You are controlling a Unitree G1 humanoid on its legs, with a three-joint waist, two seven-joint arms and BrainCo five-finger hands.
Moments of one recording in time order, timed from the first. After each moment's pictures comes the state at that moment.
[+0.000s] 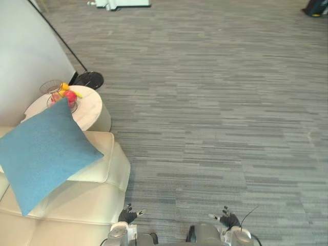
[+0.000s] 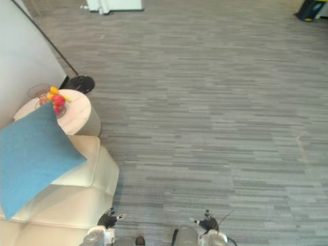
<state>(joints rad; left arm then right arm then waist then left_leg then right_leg) -0.02 0.05 -0.03 1.08 -0.10 -0.14 0.06 0.03 -0.12 -0.16 1.02 0.09 -0.13 -0.04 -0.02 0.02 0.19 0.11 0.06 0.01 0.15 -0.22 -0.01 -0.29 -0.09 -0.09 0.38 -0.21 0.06</state>
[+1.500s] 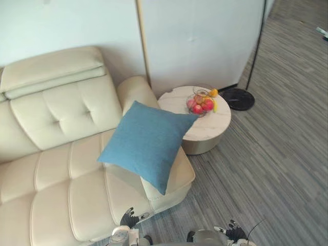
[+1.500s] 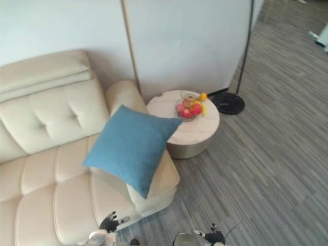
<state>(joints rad) 0.02 0.02 0.06 1.04 -0.04 -0.14 0.05 0.13 -0.08 -0.22 1.03 0.09 -0.11 -0.02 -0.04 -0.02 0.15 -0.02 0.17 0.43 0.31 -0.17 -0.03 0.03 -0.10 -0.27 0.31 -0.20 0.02</state>
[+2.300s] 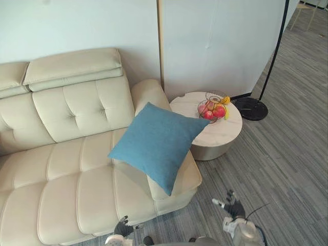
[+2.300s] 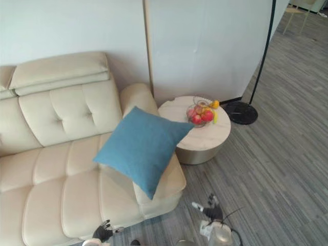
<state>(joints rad) 0.10 0.15 0.02 1.02 -0.03 -0.15 0.09 0.12 -0.09 -0.15 0.55 0.17 -0.18 -0.05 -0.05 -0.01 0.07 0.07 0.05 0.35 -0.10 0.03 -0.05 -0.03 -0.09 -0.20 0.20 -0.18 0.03</state>
